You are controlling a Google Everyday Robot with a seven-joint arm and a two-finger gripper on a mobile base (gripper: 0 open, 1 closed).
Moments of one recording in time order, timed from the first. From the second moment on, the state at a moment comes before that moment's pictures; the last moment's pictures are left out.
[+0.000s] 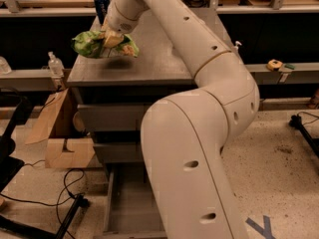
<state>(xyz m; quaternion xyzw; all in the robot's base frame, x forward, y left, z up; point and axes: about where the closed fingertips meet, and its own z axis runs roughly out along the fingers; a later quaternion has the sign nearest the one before) 0.797 0.156 0.897 -0.77 0.54 0.04 0.34</state>
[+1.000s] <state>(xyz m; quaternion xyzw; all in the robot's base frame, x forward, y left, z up) 0.675 0.040 0.991 -0.76 0.56 0.03 0.33</state>
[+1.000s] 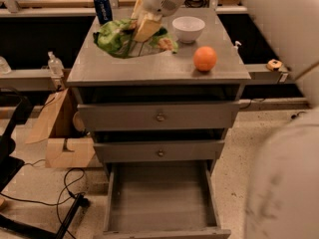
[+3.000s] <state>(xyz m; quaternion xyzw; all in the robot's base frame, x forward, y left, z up) 0.517 0.053 0.899 -0.67 0.61 0.09 0.42</state>
